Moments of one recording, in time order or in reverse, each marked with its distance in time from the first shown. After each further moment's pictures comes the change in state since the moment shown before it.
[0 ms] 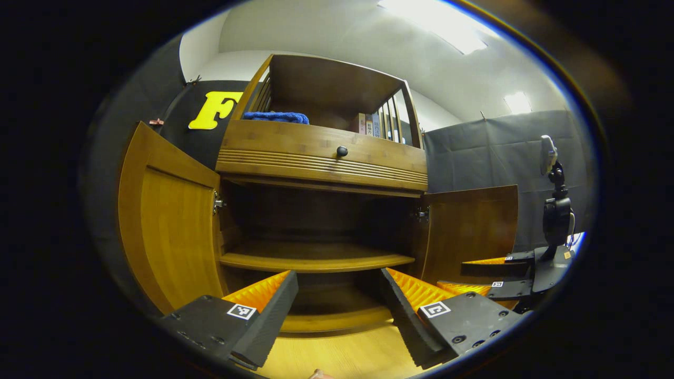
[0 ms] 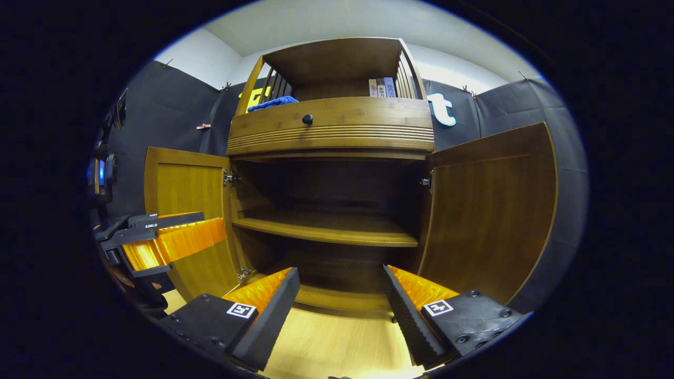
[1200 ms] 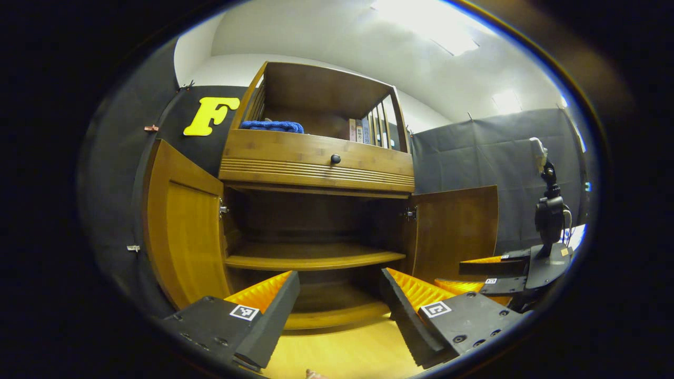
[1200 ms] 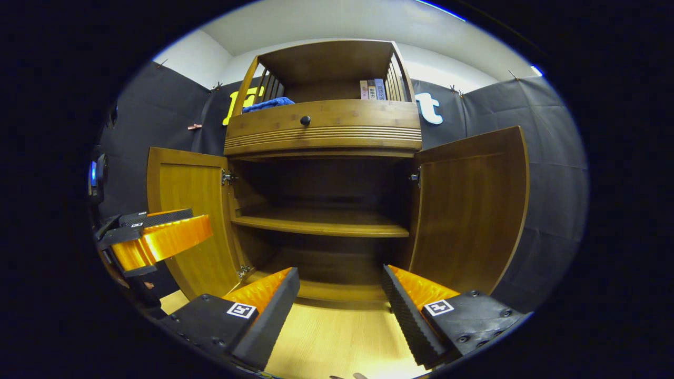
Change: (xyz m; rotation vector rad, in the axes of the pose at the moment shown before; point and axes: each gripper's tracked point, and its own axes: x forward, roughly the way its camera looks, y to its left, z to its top) left arm -0.034 0.001 0.008 0.018 -0.019 -0.052; right arm -0.030 0.011 -0.004 0.009 0.004 -0.069
